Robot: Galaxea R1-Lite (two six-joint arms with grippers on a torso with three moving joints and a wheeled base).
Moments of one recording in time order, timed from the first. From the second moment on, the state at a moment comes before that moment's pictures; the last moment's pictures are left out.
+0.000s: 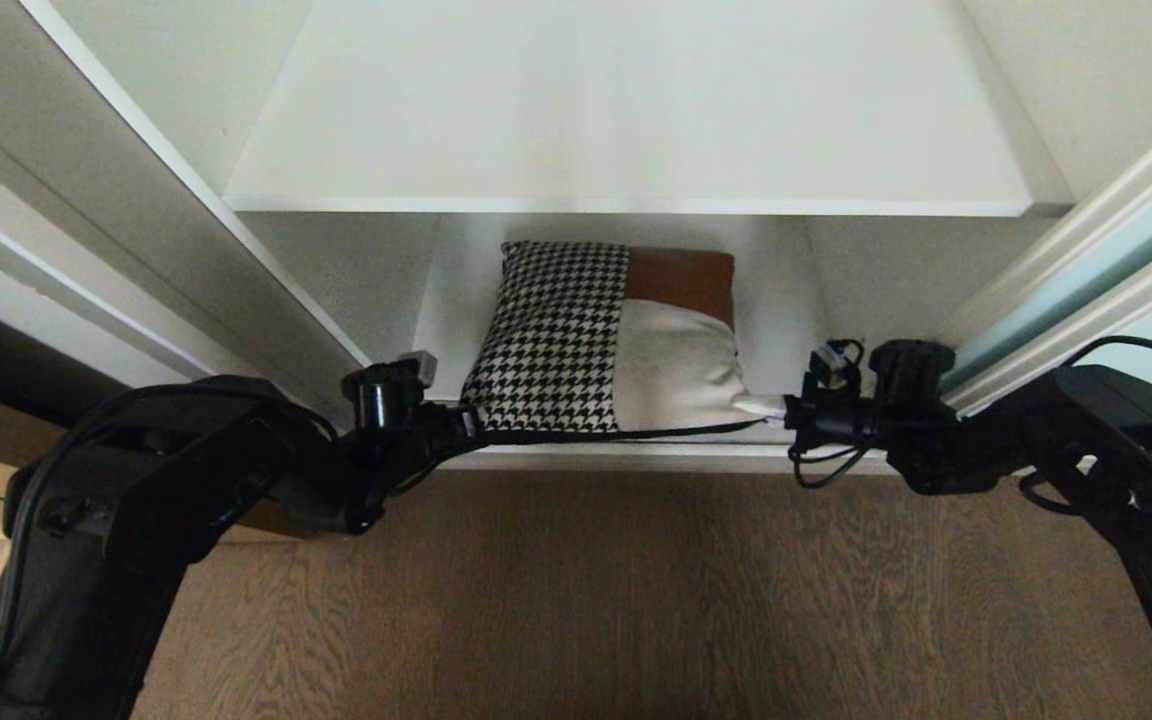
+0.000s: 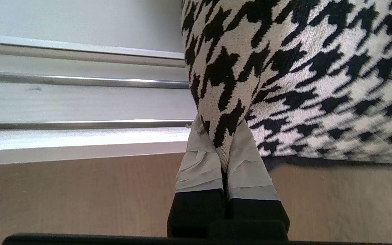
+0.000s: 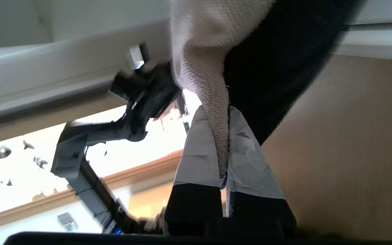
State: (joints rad) left arm -0.15 2.50 -1.38 -0.92 -0.17 -0.24; right arm 0.00 2.54 -1.61 -0.83 1.10 1.05
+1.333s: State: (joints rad) left arm -0.13 2.46 -1.39 -0.88 -0.06 -0.26; right arm 0.11 2.47 -1.49 -0.82 1.10 1.00
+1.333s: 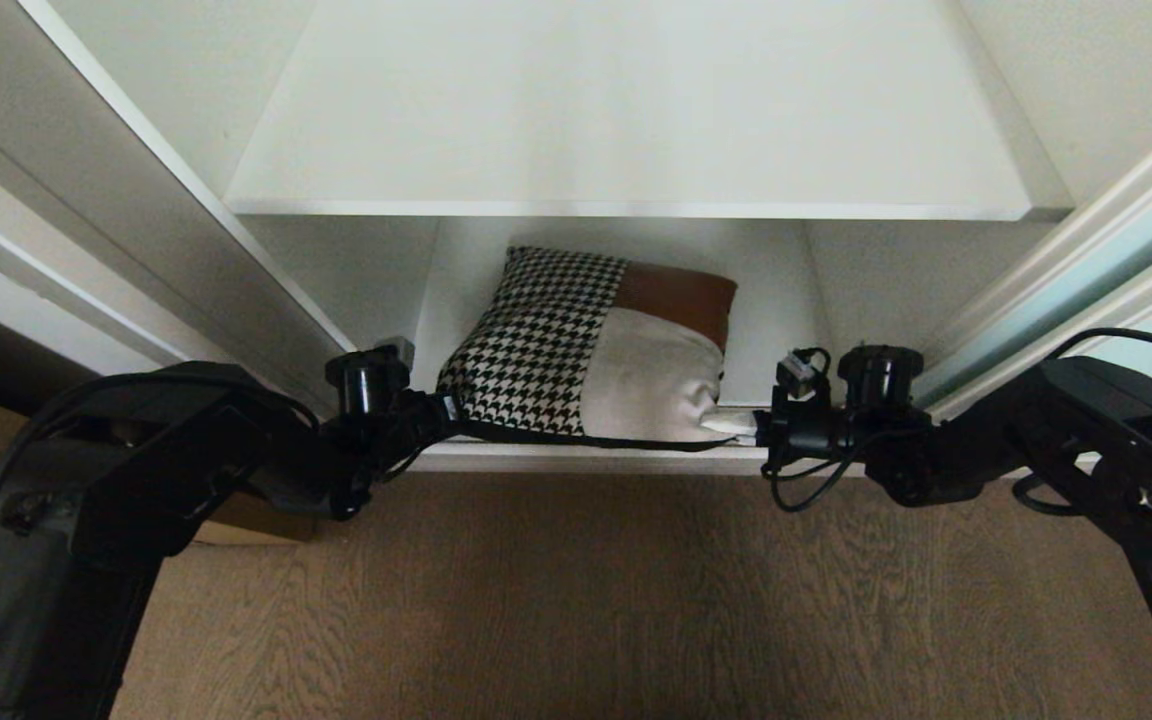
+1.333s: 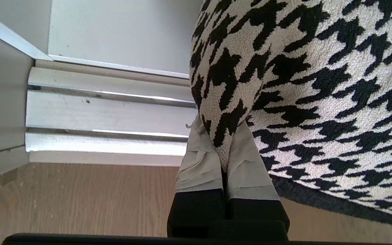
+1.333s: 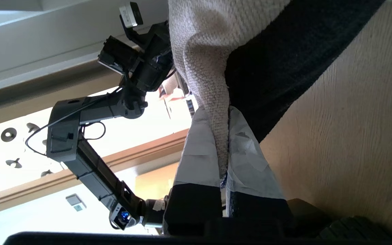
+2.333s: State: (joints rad) left arm -0.12 2.52 -1.36 -0.97 -0.06 -0.25; right arm 0.12 2.52 -1.54 -0.78 1.07 0.96
